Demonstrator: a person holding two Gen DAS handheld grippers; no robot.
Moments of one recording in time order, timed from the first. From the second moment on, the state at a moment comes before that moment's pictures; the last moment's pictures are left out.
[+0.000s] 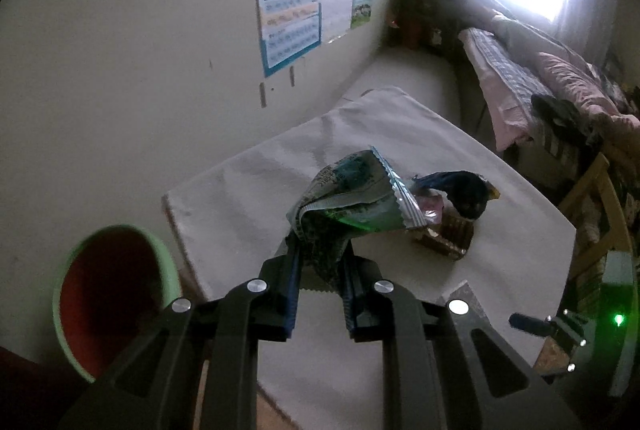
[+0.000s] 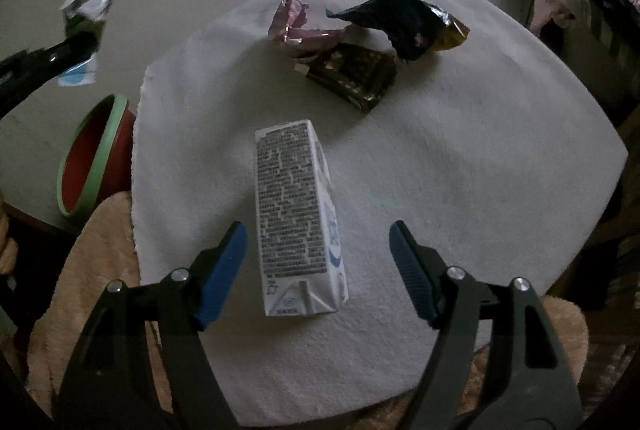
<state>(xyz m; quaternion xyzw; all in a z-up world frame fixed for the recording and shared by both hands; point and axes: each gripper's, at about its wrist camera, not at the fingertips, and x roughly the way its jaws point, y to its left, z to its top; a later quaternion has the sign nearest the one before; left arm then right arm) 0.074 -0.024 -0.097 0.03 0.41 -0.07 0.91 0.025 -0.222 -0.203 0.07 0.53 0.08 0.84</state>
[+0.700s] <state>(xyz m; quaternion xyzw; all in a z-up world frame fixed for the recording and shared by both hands) 0.058 0.020 -0.117 -0.03 0.43 -0.06 0.90 0.031 -0.206 -0.222 0.03 0.58 0.05 0.82</state>
